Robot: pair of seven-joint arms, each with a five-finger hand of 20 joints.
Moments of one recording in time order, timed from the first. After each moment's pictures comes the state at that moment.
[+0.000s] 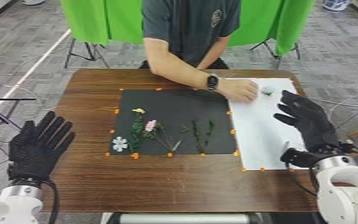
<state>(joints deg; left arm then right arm) 132.7 -55.1 -101.3 -124.2 6.8 15.0 18.1 -116.1 -62.0 99.2 -117.1 -63.6 6.6 1.0</state>
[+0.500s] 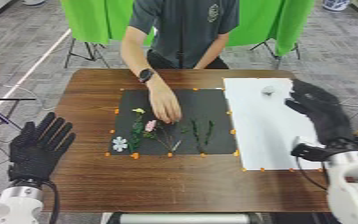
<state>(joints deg) 132.9 -55.4 -101.3 -124.2 6.8 15.0 18.1 -117.3 -64.8 107.5 -120.4 -66.3 -1.1 -0.6</state>
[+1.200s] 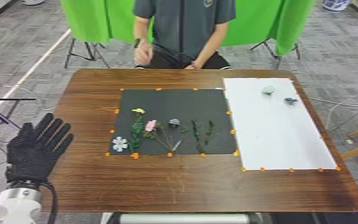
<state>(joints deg) 134.0 -55.3 -102.0 -124.5 6.8 14.9 18.4 -125.4 -81.9 139.8 -123.1 -66.7 -30.0 -4.3</state>
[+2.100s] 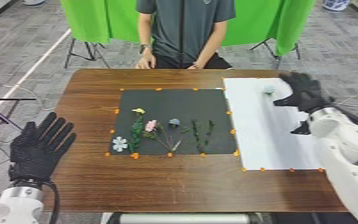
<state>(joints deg) 133.2 -54.7 -101.0 -124.4 6.7 14.9 18.4 -85.1 -51.6 82.6 -92.0 -137.0 -8.2 8.9</state>
